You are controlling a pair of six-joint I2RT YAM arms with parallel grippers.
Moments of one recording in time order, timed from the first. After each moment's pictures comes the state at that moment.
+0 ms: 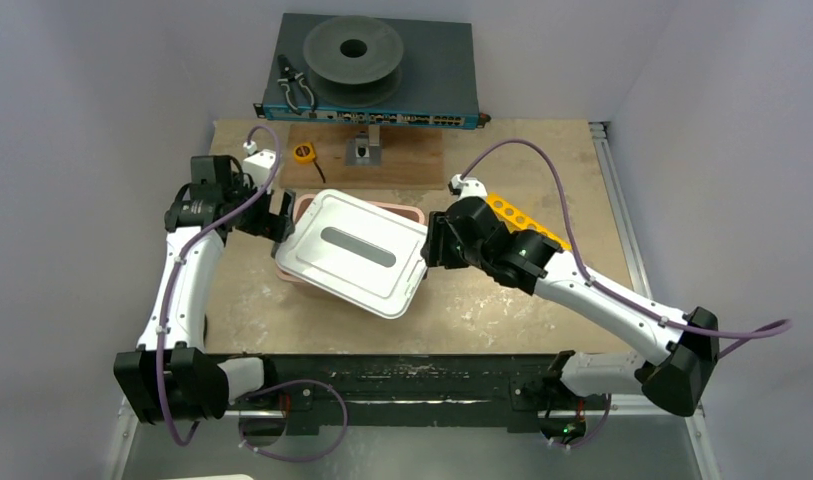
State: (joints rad) left arm 0.09 1.22 1.16 -0.80 0.31 0.32; right arm 0.88 1.24 1.14 -0.59 0.26 0.65
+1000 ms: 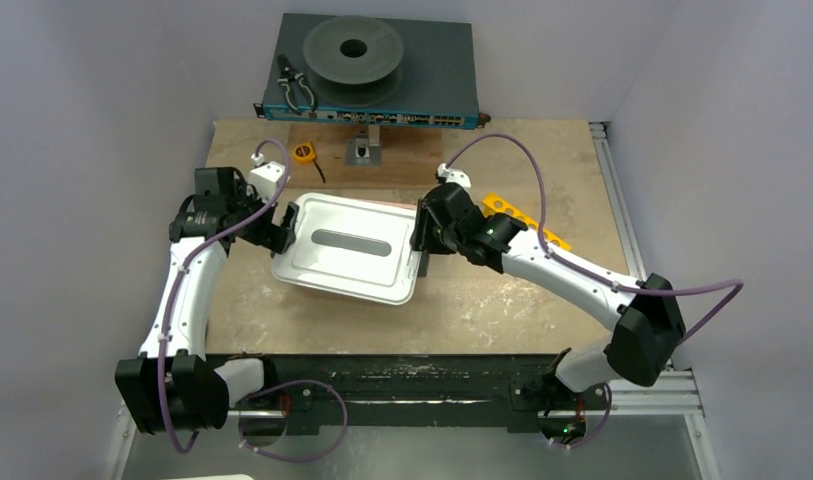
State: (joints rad) left arm 0.09 1.17 1.07 -0.76 0.33 0.41; right arm 0.82 1.44 1.18 -0.50 0.23 0.74
